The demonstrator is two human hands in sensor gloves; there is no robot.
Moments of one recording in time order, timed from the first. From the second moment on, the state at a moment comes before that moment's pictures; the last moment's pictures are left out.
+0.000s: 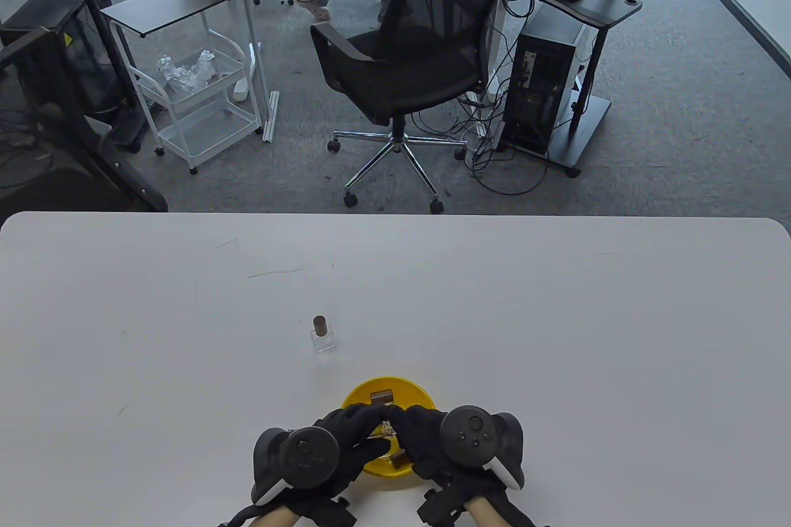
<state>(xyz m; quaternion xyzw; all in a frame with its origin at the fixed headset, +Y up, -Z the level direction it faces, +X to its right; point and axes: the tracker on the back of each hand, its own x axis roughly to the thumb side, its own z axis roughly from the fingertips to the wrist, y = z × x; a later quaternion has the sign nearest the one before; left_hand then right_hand) -0.132 -0.724 -0.288 0.09 -0.24 0.29 0.92 0.074 -0.724 -0.304 0.17 -0.06 0.92 0.34</state>
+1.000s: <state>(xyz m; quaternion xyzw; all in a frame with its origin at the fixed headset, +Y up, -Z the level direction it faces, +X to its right) -0.146 -0.724 -0.294 0.08 -0.21 0.25 0.94 0.051 -0.725 -0.291 0.31 -0.08 0.91 0.26</state>
